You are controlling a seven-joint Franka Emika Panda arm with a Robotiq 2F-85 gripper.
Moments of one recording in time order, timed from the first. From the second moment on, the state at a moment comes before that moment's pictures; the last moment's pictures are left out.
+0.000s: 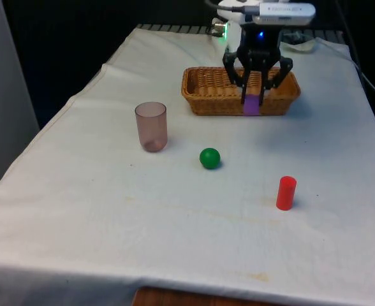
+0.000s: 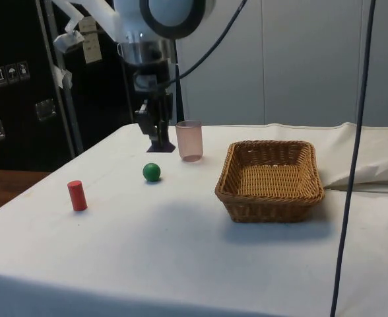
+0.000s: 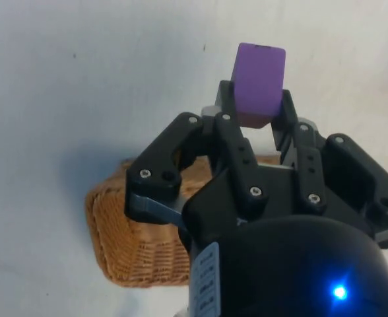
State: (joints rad) arm 0.25 0.26 -0.18 -2.16 -0.03 2.44 0.09
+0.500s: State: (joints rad) arm 0.25 0.13 -0.18 -2.29 -0.04 2.44 0.09
